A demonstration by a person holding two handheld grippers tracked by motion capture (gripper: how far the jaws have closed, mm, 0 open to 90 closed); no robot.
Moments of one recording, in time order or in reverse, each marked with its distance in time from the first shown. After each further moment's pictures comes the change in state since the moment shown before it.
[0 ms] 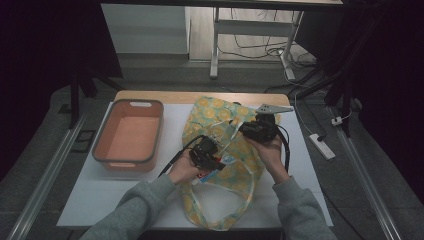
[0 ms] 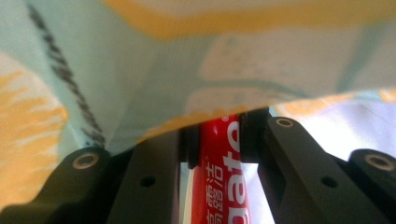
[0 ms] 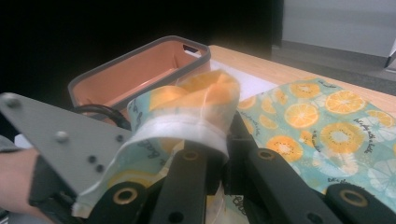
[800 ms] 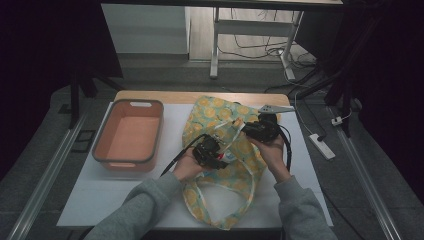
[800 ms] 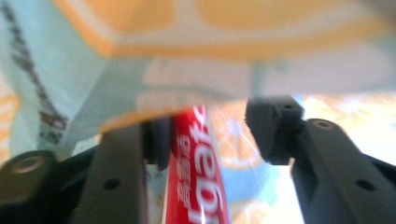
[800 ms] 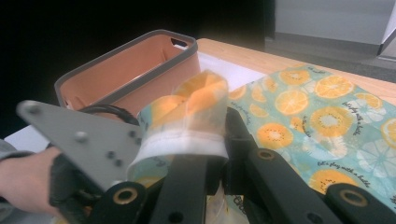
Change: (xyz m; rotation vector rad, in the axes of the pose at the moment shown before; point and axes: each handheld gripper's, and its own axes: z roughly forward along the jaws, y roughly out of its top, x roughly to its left) left arm 0.011 0.002 0.017 -0.011 0.036 -0.025; right arm -0.014 -0.007 0.000 0.020 -0.026 0.035
